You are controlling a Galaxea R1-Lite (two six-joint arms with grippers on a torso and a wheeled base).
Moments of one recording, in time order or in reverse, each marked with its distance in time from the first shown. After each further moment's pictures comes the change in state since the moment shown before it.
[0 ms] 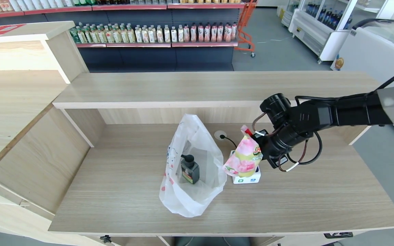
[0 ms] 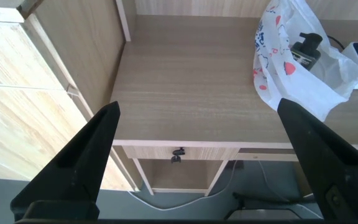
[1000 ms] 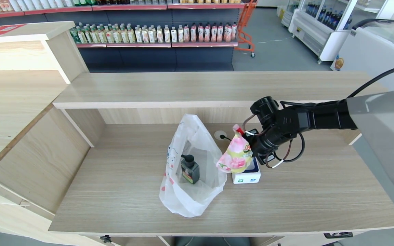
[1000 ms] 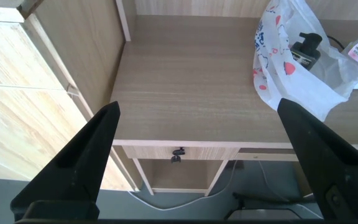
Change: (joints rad) left arm 0.000 0.000 0.000 0.000 0.000 0.000; right arm 0.004 0.126 -0.134 -0.033 0.005 0.018
